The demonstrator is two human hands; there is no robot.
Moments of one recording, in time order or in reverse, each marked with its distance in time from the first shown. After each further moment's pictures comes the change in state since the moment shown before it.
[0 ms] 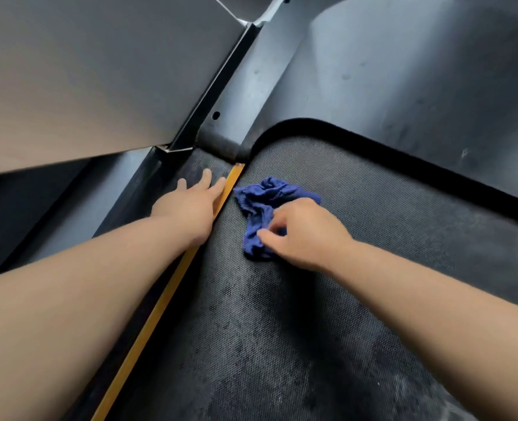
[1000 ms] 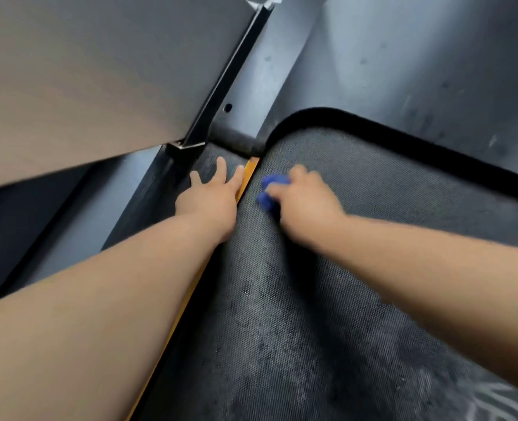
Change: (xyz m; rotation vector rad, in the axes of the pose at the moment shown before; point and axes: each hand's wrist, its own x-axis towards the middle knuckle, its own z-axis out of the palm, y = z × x) left_hand 0.005 0.011 -0.006 -0.030 0.015 -0.076; right_hand 0.041 -0.018 0.005 -0.171 0.052 0.088
